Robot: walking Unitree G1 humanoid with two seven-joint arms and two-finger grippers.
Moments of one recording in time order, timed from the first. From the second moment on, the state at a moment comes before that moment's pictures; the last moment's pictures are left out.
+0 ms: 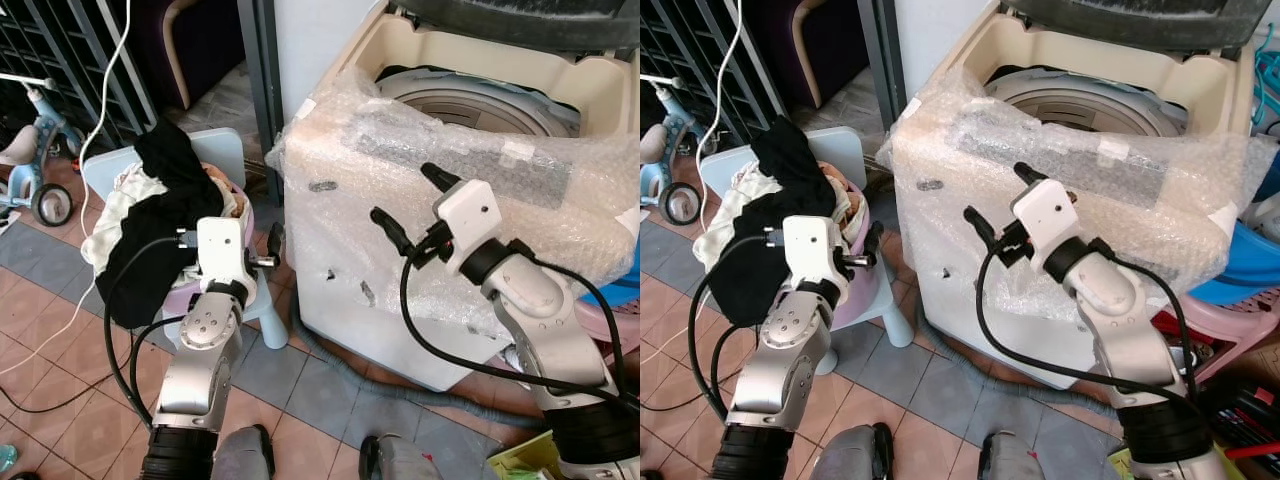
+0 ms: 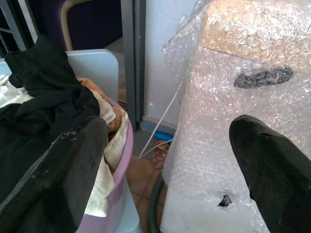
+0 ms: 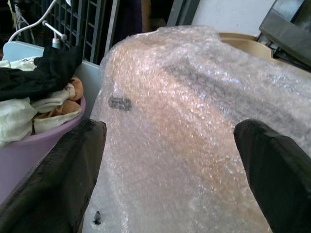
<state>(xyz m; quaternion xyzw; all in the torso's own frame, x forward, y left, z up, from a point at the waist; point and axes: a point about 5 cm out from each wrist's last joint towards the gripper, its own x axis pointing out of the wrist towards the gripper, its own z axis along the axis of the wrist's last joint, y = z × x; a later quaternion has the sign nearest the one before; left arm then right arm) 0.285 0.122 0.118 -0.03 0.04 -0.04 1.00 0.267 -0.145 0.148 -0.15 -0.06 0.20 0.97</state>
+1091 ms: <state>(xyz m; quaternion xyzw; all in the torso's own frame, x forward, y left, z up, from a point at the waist) 0.284 0.137 0.110 -0.06 0.04 0.00 1.00 0.268 -0.153 0.125 -0.02 0.02 0.04 1.00</state>
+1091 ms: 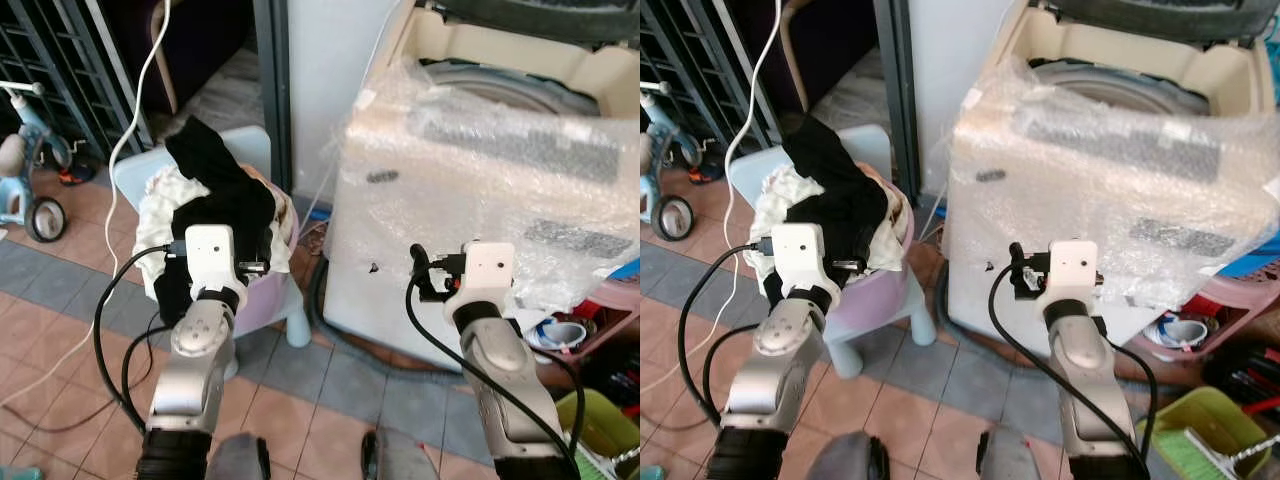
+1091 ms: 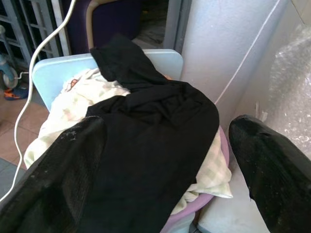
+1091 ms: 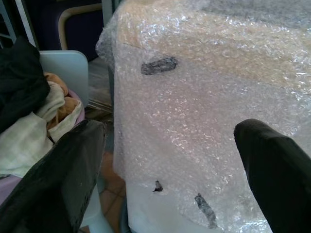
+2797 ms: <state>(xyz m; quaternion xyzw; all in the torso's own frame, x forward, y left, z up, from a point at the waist) 0.282 0.146 0.102 -0.06 0.06 0.00 1.00 0.281 -0.135 0.128 -0.08 0.00 0.14 0.99</state>
